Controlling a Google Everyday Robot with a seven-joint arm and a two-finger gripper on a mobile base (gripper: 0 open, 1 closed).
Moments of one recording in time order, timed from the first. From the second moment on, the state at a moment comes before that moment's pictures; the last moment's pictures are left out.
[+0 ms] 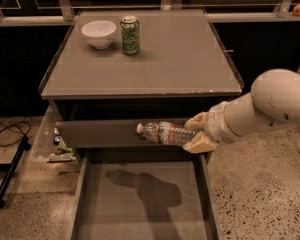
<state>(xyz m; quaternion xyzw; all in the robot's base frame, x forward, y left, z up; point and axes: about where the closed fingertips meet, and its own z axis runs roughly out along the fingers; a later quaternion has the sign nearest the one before) 0.496 -0.134 0.758 -0.61 0.72 0.10 0.30</state>
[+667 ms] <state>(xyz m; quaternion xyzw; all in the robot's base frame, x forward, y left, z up) 0.510 -0.123 0.860 -0.65 0.69 0.07 0.31</state>
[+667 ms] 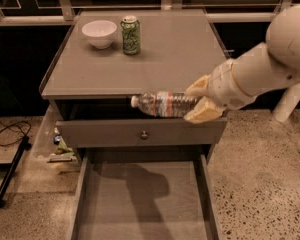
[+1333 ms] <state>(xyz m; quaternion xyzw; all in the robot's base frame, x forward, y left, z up) 0.528 -0.107 0.904 -0.66 0.67 0.05 0.33</state>
